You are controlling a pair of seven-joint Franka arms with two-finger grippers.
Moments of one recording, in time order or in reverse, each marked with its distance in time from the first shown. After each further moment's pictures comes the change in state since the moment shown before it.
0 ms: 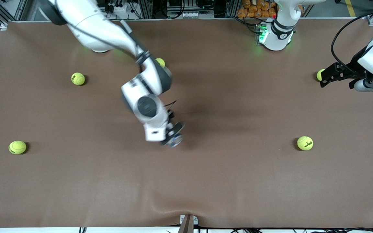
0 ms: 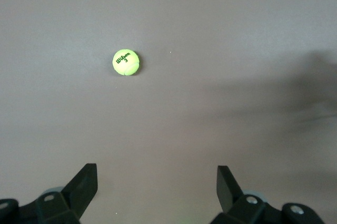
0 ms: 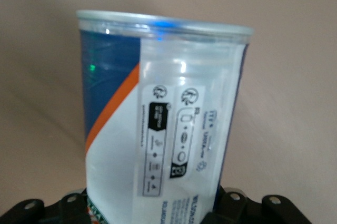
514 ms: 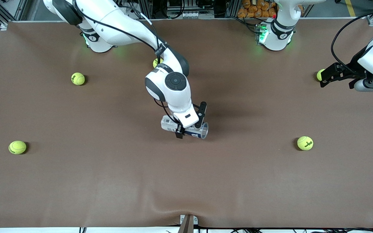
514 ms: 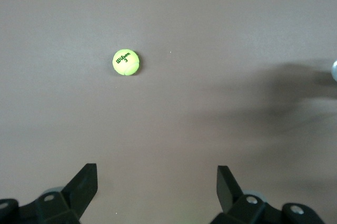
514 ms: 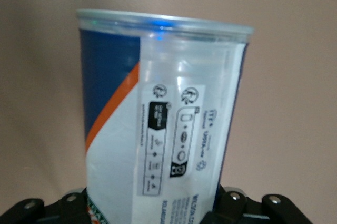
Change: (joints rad) left arm 0.000 0.000 0.000 0.000 0.000 0.000 0.000; right arm 0.079 0.064 -0.006 0.000 -0.131 0.294 -0.360
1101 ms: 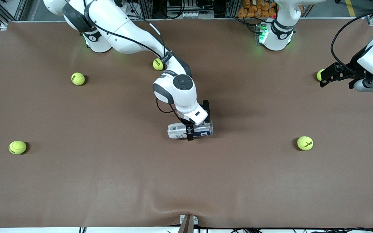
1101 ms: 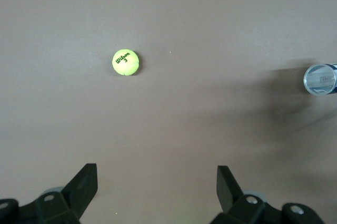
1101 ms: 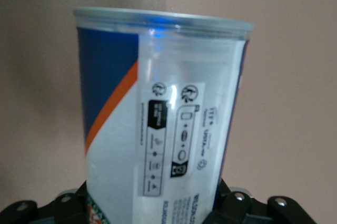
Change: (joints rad) left arm 0.000 0.000 -0.001 0.000 0.000 0.000 0.000; right arm 0.040 0.079 -0.016 0.001 -0.116 0.121 -0.079
